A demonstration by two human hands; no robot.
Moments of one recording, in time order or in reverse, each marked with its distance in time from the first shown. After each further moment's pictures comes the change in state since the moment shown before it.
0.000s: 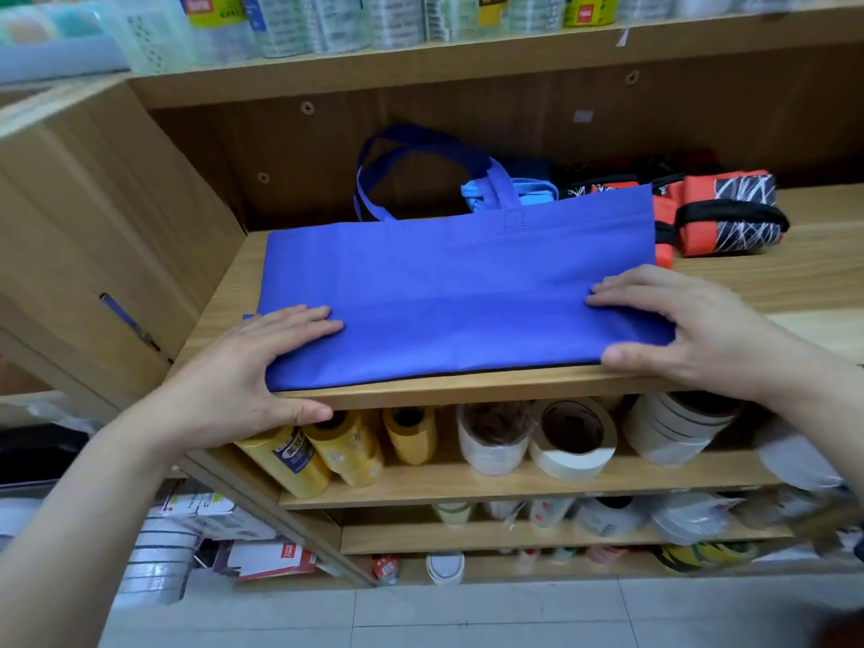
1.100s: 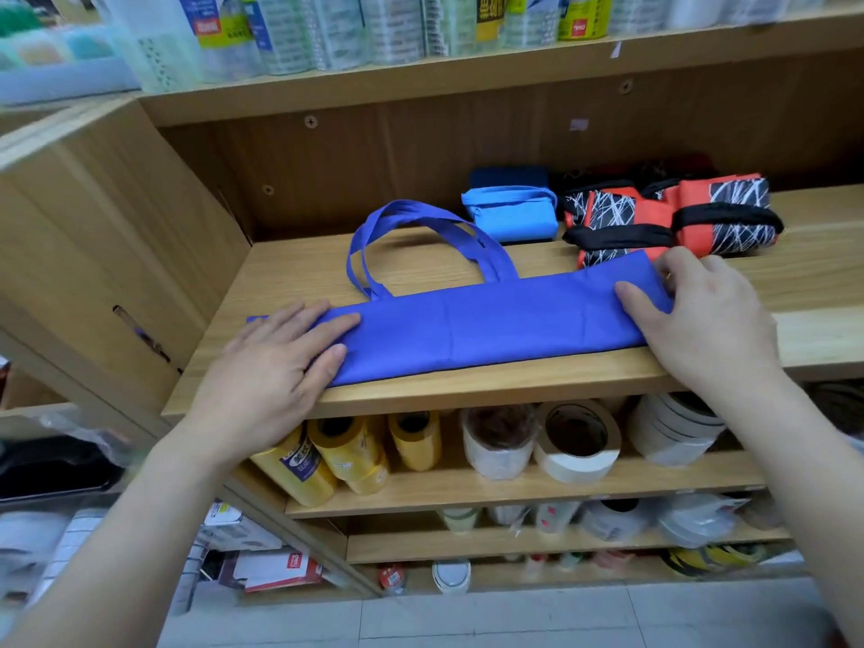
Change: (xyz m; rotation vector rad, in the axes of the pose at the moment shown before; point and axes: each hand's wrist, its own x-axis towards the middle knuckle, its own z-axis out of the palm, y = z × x) left_hand 0.008 0.018 0.012 0.236 0.060 -0.165; right_hand 0.006 -0.028 0.019 -0.154 0.421 0.578
